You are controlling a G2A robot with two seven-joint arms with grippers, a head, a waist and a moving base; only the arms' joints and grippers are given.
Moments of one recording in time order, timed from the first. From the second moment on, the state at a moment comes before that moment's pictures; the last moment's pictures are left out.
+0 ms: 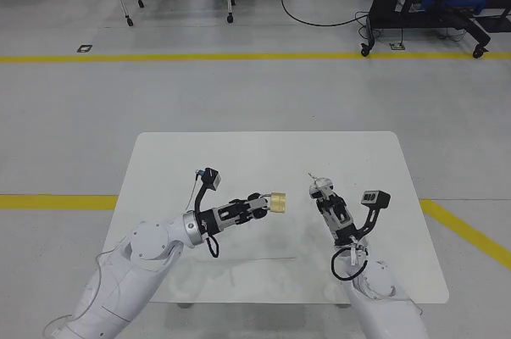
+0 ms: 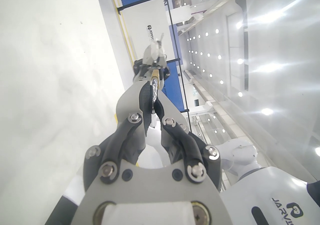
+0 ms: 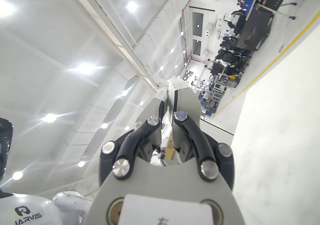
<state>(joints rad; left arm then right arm) 0.95 -1.17 -0.95 -1.45 -0.41 -0.29 -0.70 -1.33 -1.28 1.33 -1.49 0.27 -0.61 0.28</state>
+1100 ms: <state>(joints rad) 0.75 -1.29 -0.79 -1.21 -0.35 -0.34 -0.68 -1.35 -1.28 1.28 -1.55 0.36 -0.59 0.46</state>
